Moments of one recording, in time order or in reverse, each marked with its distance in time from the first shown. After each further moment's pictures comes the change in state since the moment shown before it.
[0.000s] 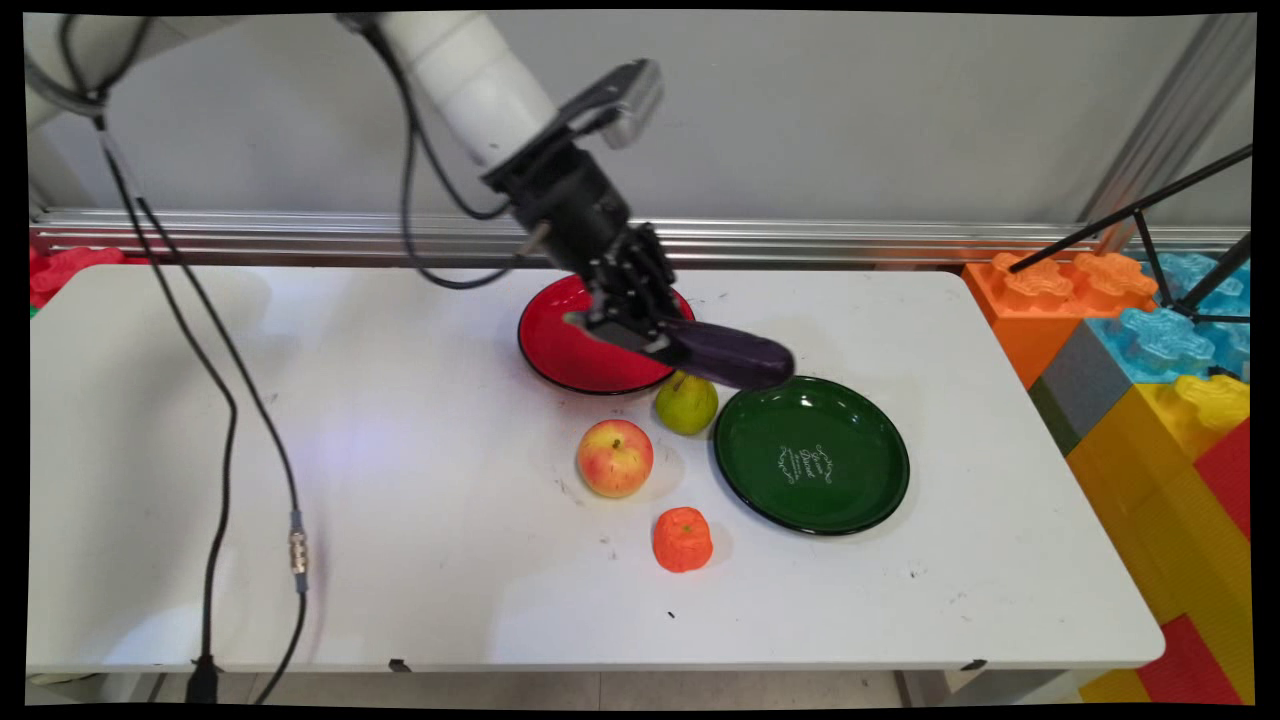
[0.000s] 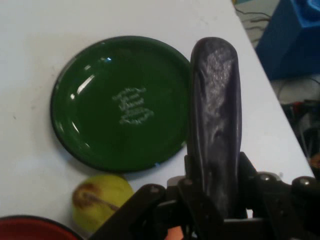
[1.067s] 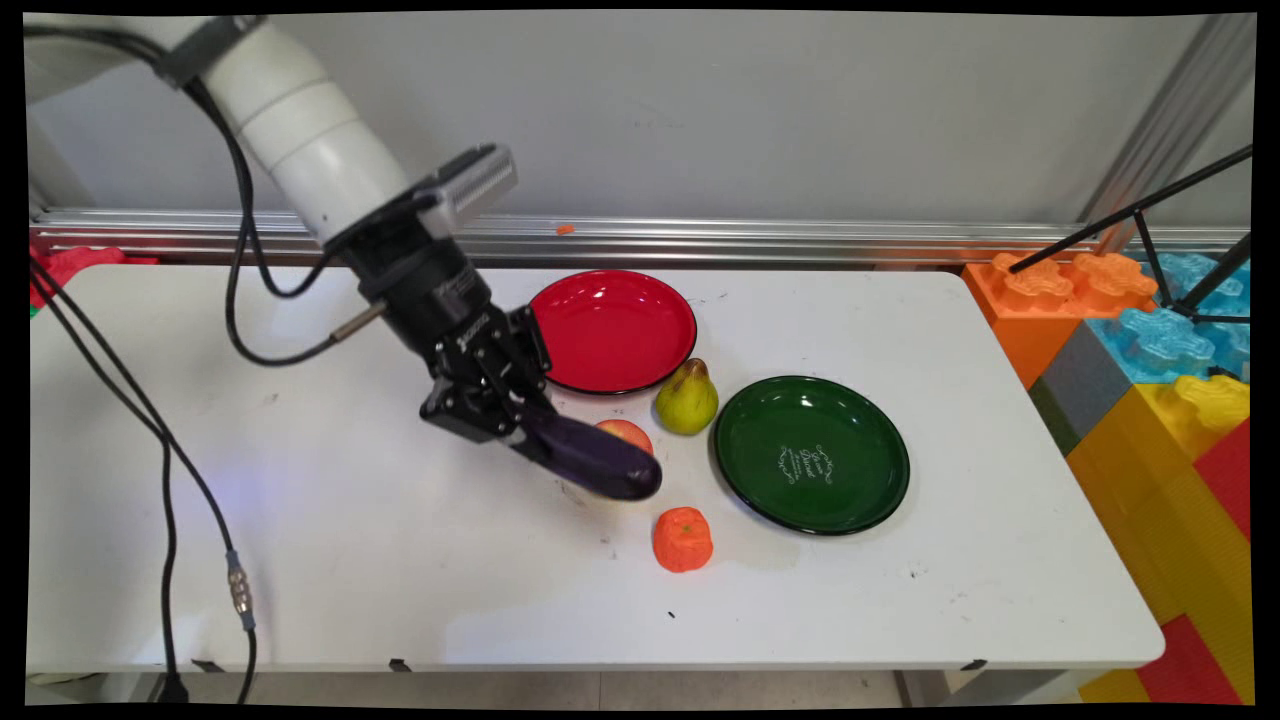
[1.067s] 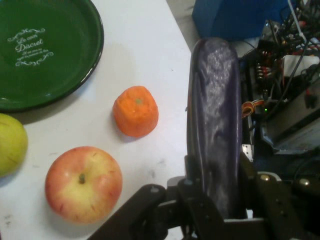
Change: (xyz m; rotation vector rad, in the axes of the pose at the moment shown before) arm -0.077 0.069 -0.016 -0.124 -0.039 0.024
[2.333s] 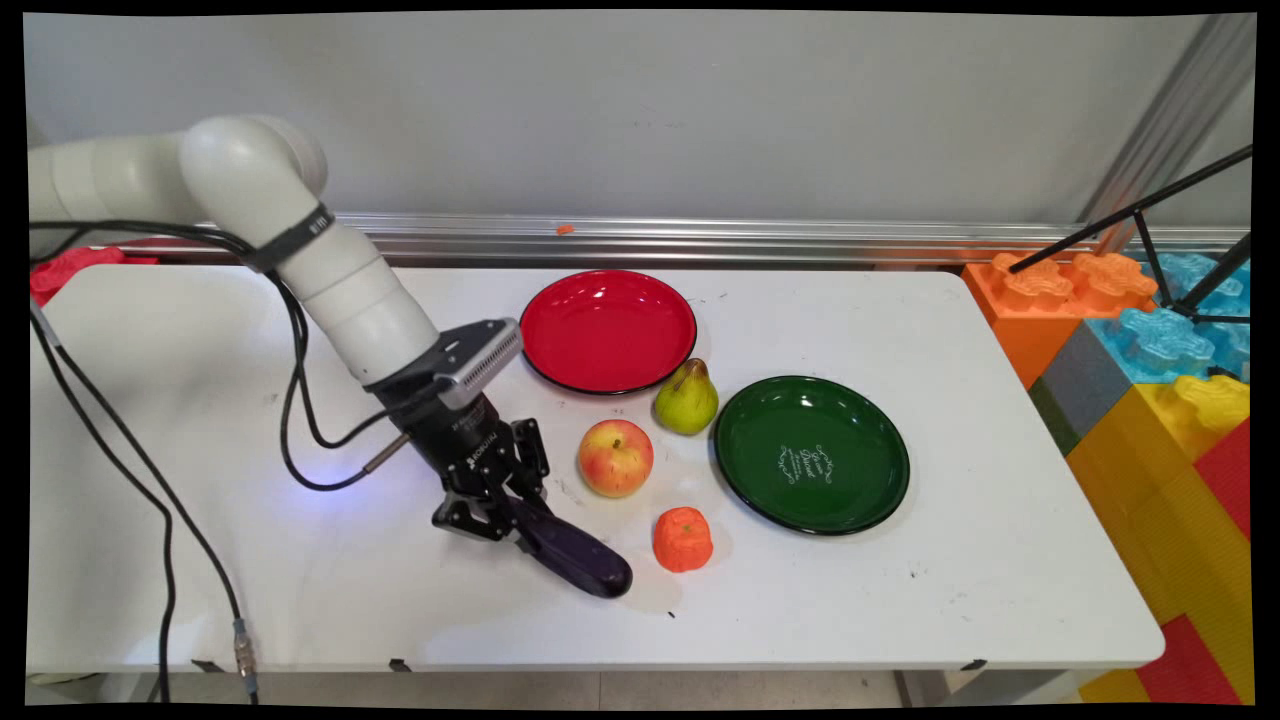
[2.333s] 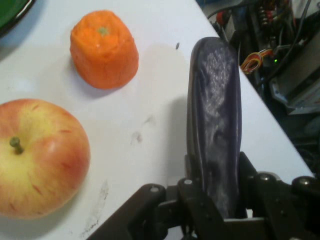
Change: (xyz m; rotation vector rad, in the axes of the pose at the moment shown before) arm -0.078 -0.007 0.104 -0.033 -0.039 0.099
